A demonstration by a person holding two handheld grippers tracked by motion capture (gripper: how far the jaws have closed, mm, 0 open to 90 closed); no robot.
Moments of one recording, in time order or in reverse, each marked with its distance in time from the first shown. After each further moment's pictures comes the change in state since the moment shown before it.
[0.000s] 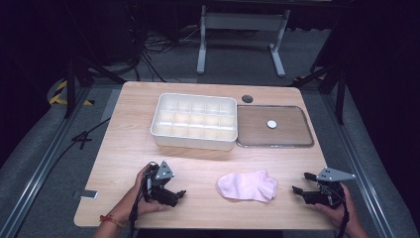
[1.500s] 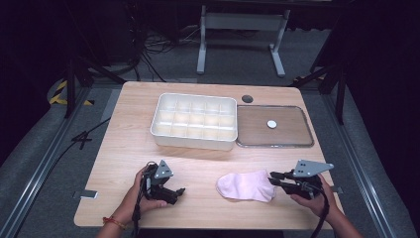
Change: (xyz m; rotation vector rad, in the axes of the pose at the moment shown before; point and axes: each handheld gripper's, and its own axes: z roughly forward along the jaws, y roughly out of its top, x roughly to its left) left arm 0.002 0.001 -0.002 -0.008 0.022 -0.024; right arm 0.063 0.079 0.011 -0.094 0.251 -0.220
